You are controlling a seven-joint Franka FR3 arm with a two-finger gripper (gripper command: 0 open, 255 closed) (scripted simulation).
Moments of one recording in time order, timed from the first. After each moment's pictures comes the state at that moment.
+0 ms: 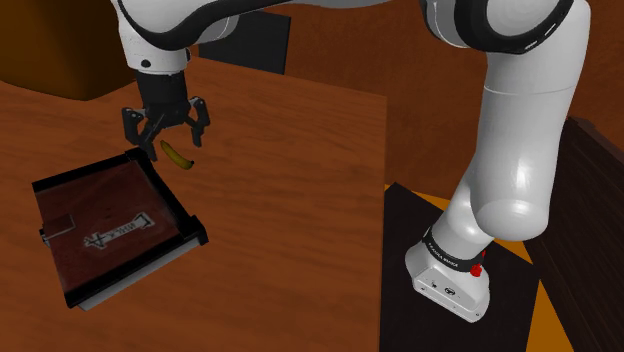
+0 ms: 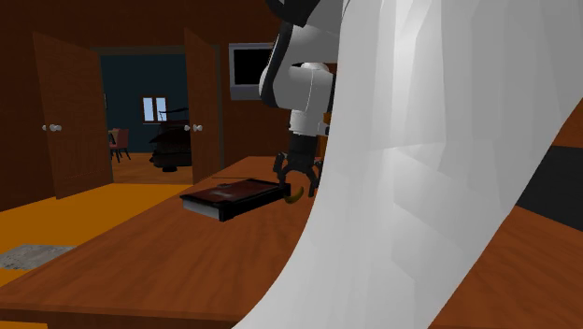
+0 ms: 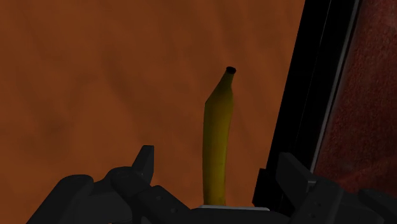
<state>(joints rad) 0.29 0.37 0.37 -1.57 0.02 1.91 0.55</state>
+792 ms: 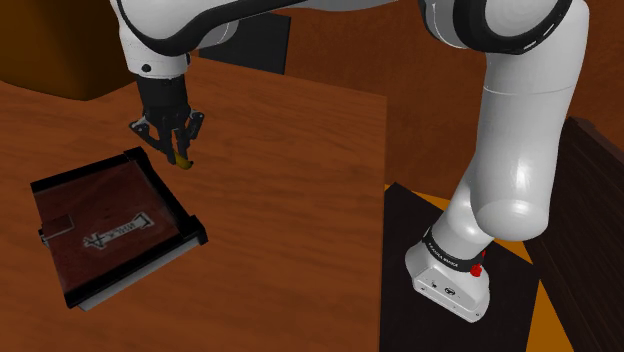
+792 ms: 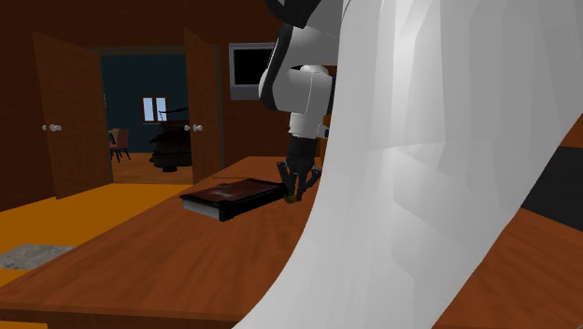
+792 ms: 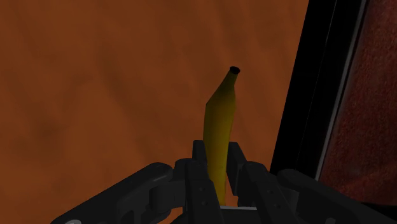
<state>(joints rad) 0.29 0.38 0.37 -1.58 0.01 1.92 0.55</state>
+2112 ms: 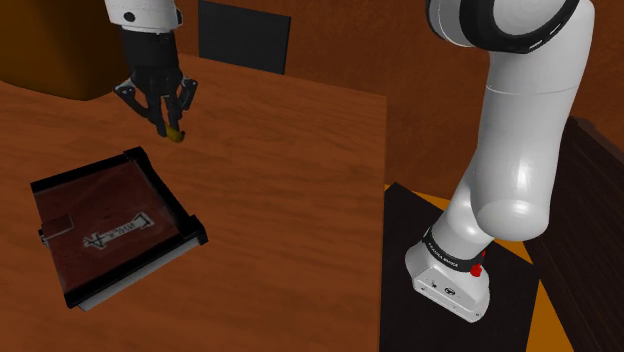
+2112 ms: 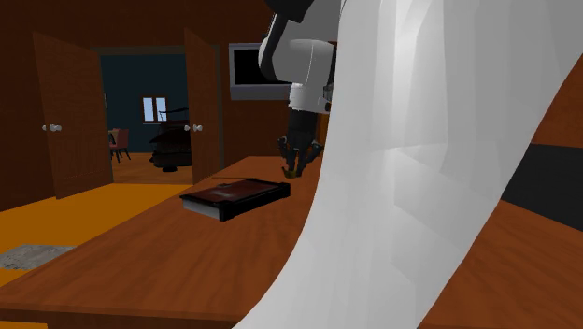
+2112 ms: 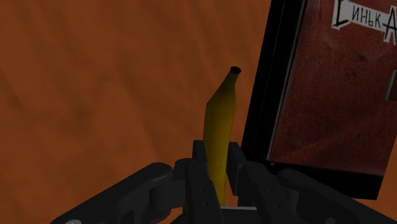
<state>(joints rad) 0.29 0.36 0.37 -1.43 0.02 1.76 0.56</state>
